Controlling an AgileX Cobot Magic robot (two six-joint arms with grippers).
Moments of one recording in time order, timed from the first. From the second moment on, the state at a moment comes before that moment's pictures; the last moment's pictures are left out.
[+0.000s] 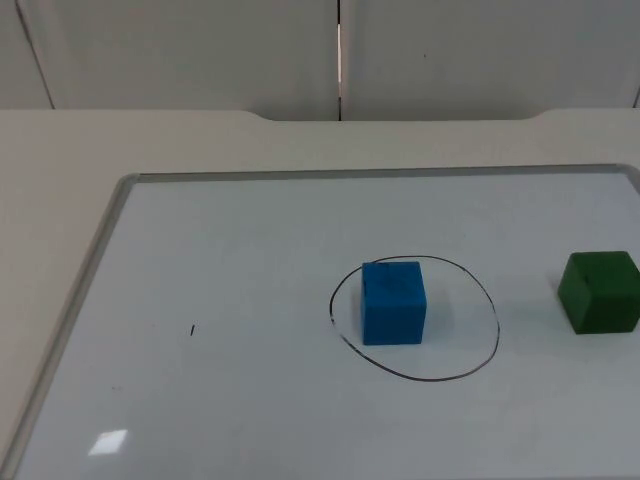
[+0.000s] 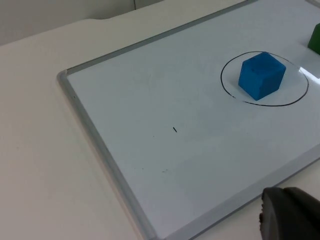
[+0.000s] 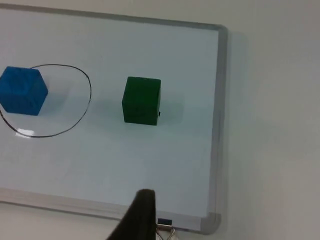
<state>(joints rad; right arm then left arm) 0.10 0.20 -0.56 -0.02 1.06 -0.04 -0.50 0.00 -0.50 0.00 1.09 0.02</state>
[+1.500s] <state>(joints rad) 0.10 1.65 -0.97 -0.02 0.70 0.05 -0.50 0.00 -0.50 0.00 1.09 0.02</state>
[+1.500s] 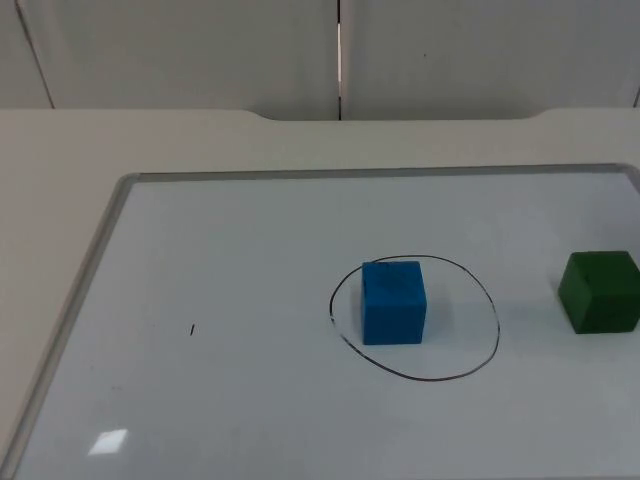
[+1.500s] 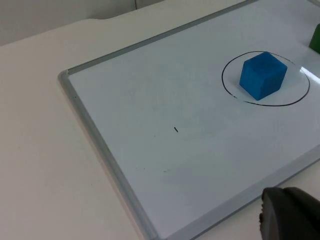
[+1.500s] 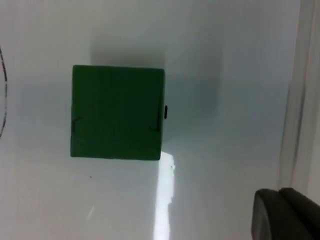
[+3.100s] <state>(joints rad) 0.10 1.92 -0.97 0.08 0.39 0.05 -0.50 0.00 -0.50 0.00 1.09 0.02</state>
